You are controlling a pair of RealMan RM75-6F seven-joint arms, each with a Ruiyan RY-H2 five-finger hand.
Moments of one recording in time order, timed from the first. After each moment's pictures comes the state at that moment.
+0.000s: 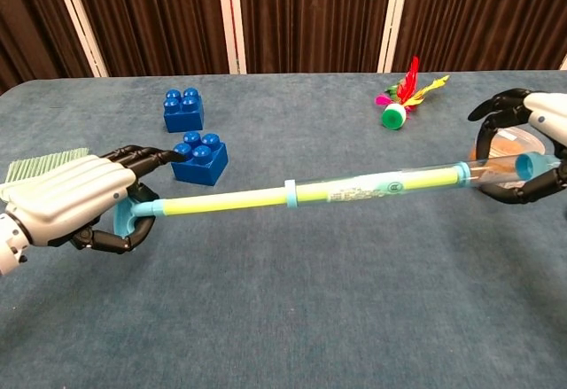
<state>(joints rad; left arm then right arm) -0.52 -1.73 0.04 -1.10 1.62 1.23 0.11 0.39 -1.52 0.14 -1.56 -1.33 1.27 -0.32</state>
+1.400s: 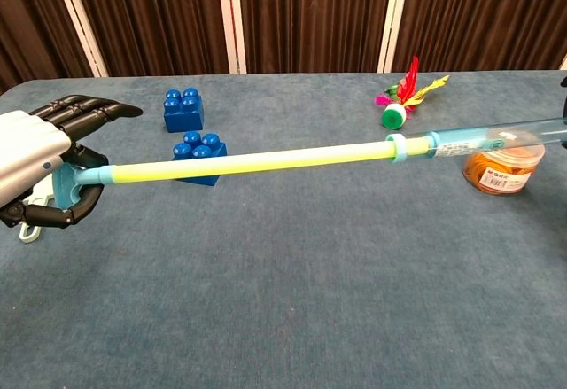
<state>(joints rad) -0.44 -1.62 0.05 -1.16 1.74 1.44 0.20 0.38 -1.42 0.23 -1.46 -1.17 1.26 -0.30</state>
